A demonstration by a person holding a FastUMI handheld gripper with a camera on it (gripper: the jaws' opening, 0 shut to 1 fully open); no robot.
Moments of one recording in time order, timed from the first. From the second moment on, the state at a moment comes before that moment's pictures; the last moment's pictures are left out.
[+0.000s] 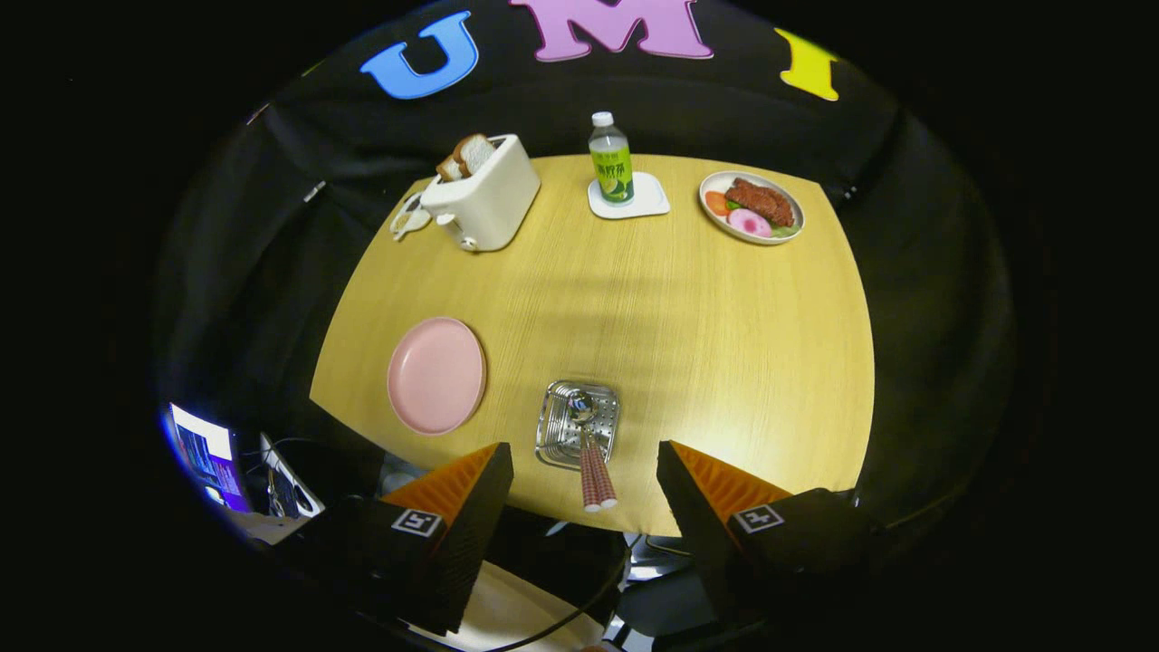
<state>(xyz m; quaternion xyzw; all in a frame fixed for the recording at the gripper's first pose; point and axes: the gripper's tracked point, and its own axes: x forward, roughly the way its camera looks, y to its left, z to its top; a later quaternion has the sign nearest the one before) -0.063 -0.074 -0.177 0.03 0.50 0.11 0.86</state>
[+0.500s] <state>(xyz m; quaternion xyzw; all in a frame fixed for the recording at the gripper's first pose) -0.062 -0.087 -0.058 0.02 0.21 0.03 0.98</state>
